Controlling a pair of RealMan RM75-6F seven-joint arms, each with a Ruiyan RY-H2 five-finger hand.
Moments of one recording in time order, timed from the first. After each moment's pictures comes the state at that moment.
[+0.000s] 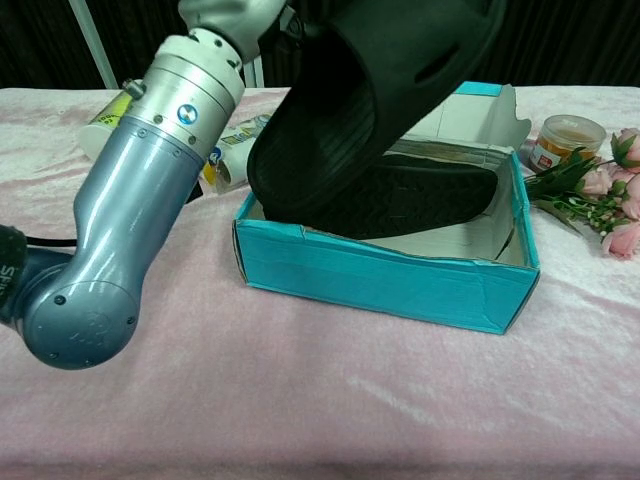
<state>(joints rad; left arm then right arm) -0.98 -2.05 -0.34 -1.00 1.47 1.52 0.15 -0.16 -1.19 0.05 -1.45 -1.55 1.73 0.12</state>
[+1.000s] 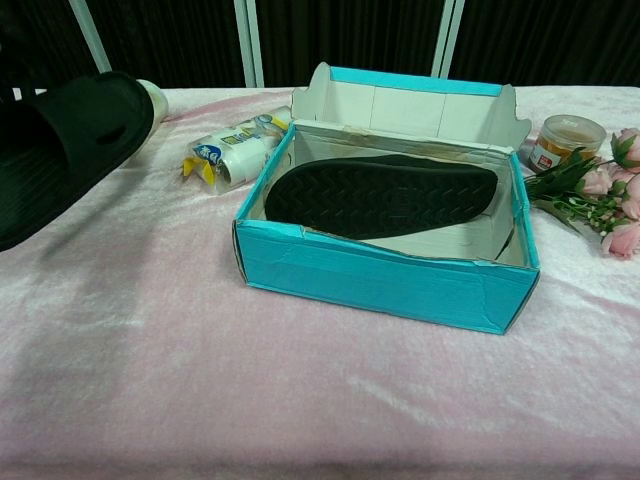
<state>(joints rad) -0.61 -1.65 -0.31 -1.12 1.01 1.21 0.29 -0.10 -1.20 0.06 -1.43 -1.57 1.68 0.13</state>
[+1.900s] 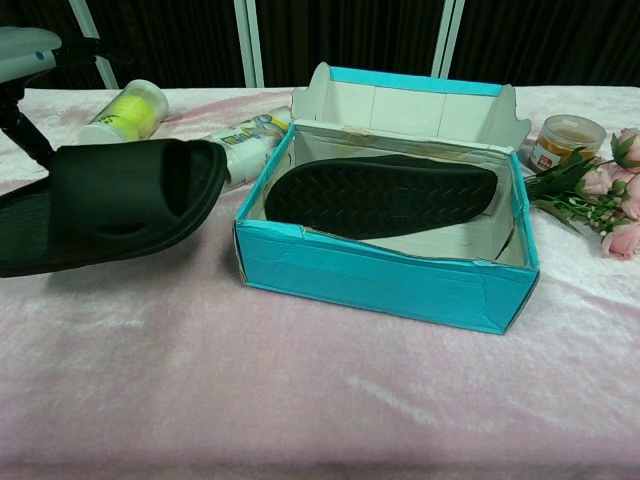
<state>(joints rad) -0.59 -1.30 -0.19 -1.76 1.09 1.11 0.51 -0.12 -1.19 0.05 -1.45 -1.57 1.71 0.12</state>
